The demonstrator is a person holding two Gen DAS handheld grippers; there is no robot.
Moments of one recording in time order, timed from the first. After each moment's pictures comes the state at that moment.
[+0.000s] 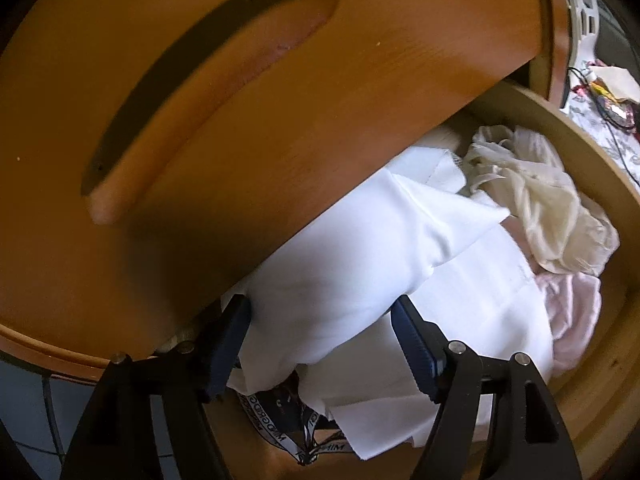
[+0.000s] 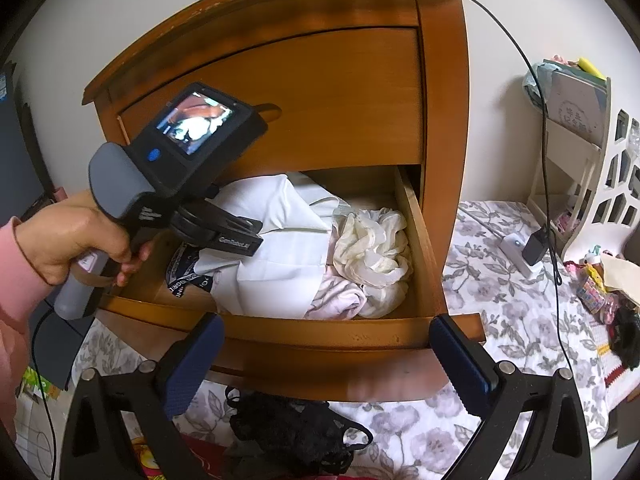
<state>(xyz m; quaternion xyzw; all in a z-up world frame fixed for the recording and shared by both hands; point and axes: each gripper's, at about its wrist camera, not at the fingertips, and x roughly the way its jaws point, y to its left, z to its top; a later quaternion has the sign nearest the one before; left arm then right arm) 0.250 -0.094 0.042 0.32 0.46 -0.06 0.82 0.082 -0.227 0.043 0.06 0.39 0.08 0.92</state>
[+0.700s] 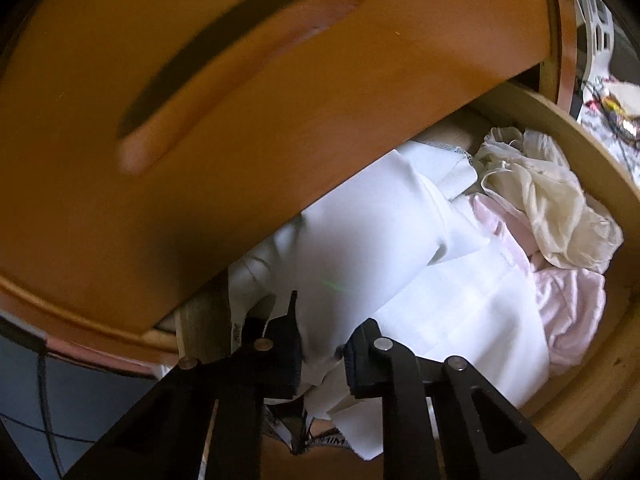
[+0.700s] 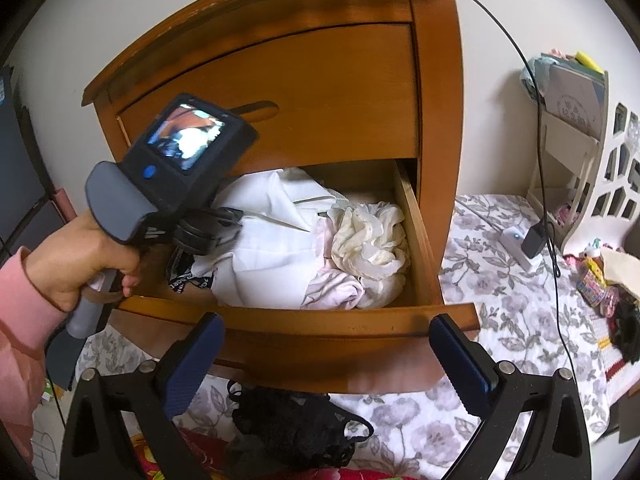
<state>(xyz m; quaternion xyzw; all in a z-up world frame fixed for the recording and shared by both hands) 0.251 -0.080 0.045 0.29 0.46 -0.04 0.84 0.078 -0.235 0.044 0.07 0.40 0.08 0.91</state>
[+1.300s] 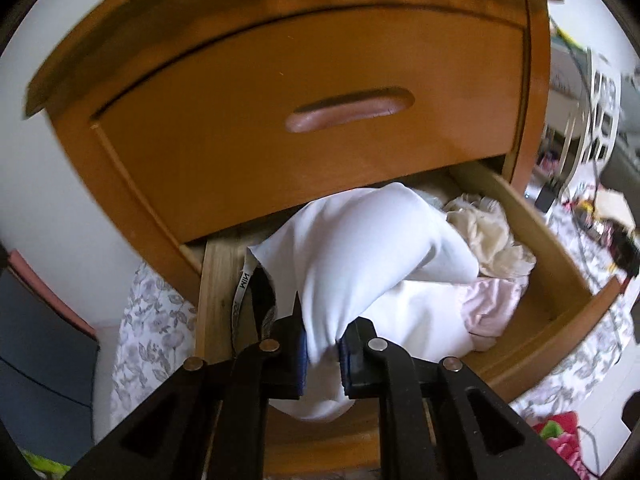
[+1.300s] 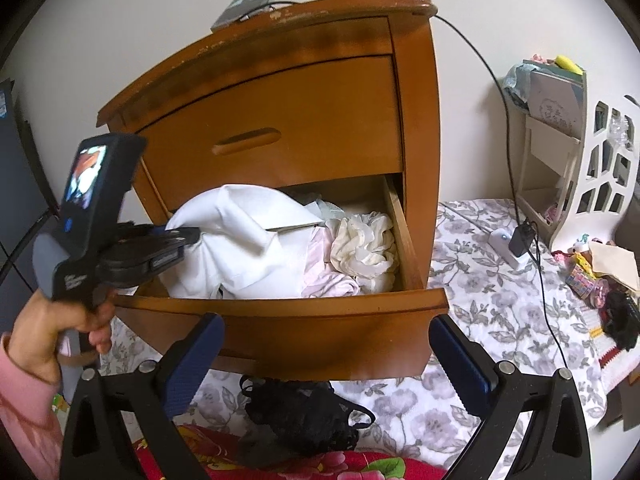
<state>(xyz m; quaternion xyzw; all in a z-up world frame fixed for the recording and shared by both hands) 0.145 -0.018 0.102 0.12 0.39 -0.04 0.91 0.042 -0.240 0.072 0.08 0.38 0.07 0.92</state>
